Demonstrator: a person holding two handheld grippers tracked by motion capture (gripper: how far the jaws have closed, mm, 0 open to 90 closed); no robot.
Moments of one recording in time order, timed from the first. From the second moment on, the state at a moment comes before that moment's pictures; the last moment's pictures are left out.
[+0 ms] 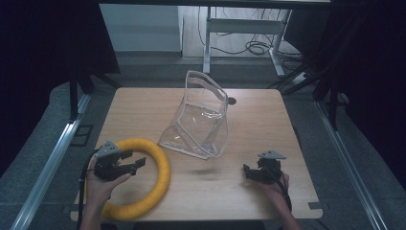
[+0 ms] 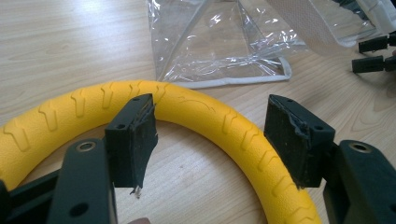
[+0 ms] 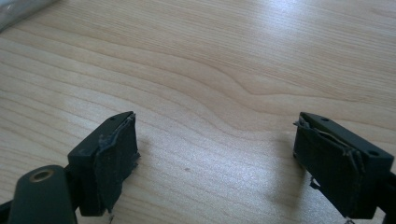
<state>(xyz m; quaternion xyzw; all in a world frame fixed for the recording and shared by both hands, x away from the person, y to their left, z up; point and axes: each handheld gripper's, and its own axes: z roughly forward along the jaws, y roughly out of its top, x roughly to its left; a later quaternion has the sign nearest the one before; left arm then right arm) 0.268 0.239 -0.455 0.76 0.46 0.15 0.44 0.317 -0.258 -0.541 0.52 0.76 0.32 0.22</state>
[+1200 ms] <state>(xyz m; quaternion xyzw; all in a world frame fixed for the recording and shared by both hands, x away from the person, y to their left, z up) 0.257 0.240 -0.448 0.81 0.41 0.08 0.42 0.319 -0.256 -0.541 0.51 0.77 0.33 0.22</state>
